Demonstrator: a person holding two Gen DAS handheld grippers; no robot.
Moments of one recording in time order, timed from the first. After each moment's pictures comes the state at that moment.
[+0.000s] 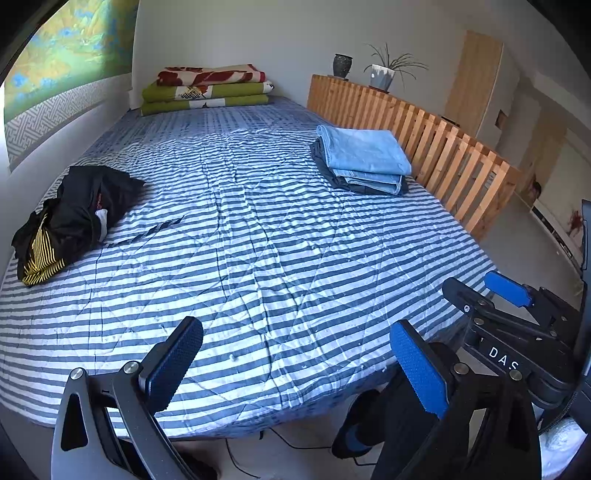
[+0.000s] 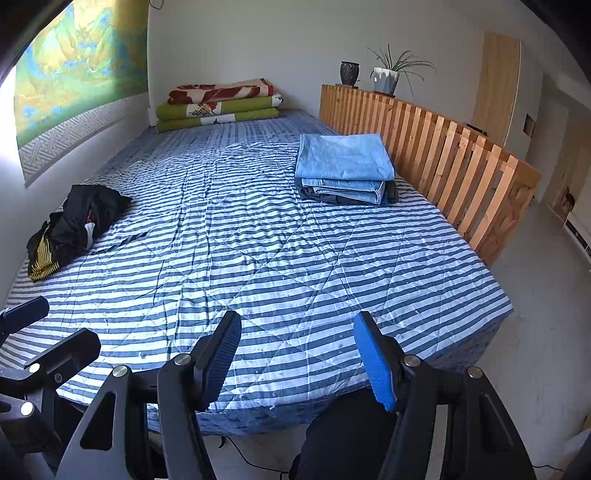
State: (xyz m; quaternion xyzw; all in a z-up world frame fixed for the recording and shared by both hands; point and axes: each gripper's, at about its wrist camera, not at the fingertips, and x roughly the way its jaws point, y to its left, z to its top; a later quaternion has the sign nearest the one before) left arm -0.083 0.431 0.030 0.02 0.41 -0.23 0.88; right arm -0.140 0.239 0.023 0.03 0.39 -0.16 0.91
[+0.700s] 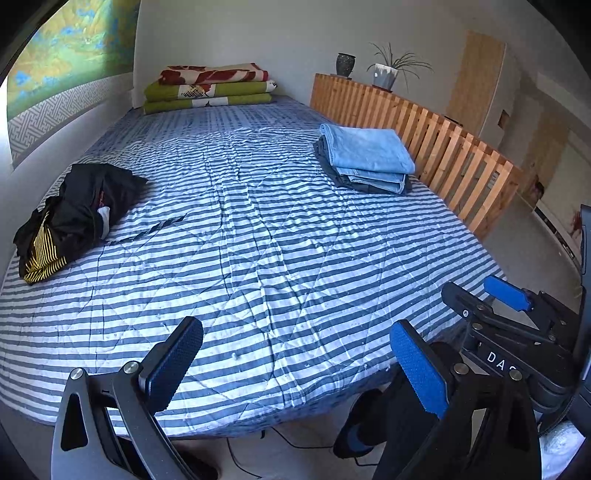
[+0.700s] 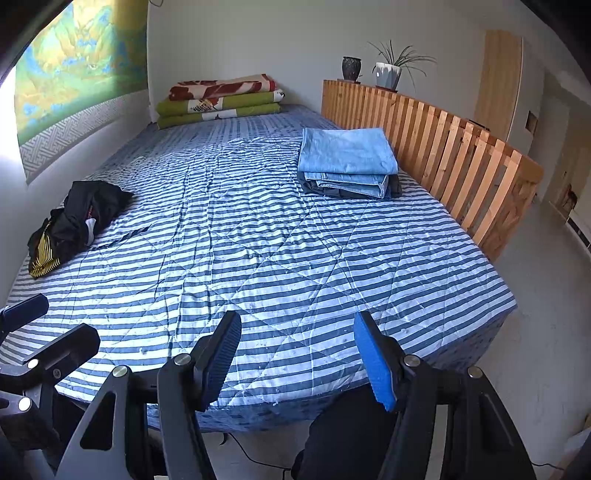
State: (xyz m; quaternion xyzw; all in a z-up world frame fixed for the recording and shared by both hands) left arm -0.081 0.432 0.024 0.02 0.41 -0.23 0.88; right arm -0.138 0.243 0.016 0.04 0.40 -0.16 0.90
